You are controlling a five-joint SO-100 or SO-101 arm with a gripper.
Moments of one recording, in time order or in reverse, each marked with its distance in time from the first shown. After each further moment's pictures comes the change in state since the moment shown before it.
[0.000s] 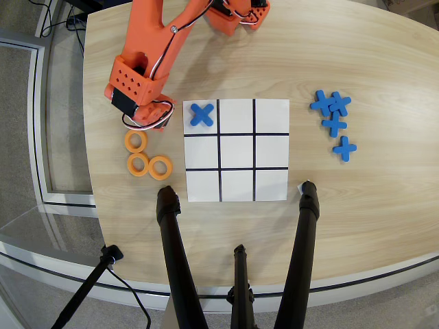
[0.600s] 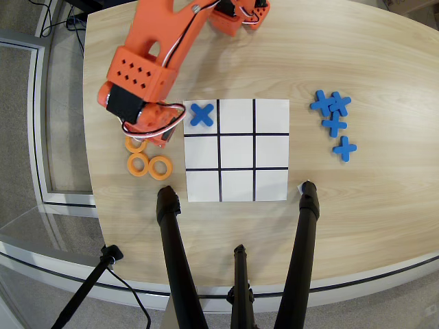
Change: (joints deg) arm -7.8 12.2 -8.3 11.9 9.1
